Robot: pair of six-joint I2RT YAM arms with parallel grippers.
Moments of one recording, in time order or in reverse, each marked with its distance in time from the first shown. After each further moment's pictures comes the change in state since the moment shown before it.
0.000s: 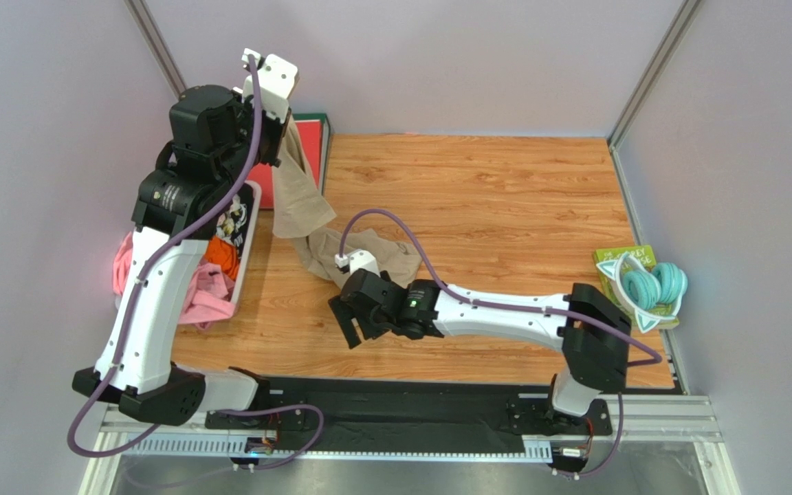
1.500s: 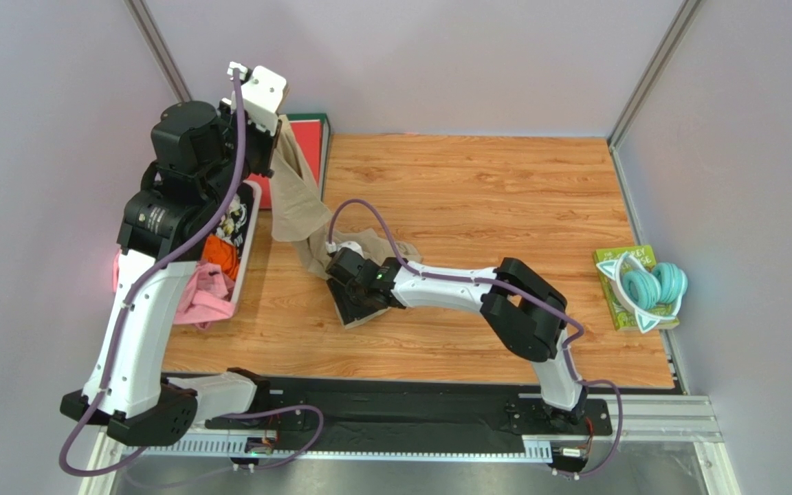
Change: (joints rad) left arm 0.000 -0.093 -0.076 0.029 0.030 0.000; right arm -0.143 0.348 0.202 0.045 -0.150 -0.020
